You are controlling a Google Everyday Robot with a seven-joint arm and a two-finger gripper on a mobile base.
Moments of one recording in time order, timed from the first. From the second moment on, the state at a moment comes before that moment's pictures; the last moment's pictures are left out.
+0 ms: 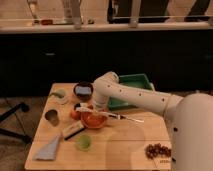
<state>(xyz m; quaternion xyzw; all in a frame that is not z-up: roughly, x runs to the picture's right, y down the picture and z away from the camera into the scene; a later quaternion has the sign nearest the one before) -0.057 0.137 0.834 -0.36 -0.11 0.11 0.92</state>
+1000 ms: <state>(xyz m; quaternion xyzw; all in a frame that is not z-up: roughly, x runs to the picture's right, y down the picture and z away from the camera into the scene) -0.055 0.140 0.834 -0.36 -0.12 0.11 0.92</state>
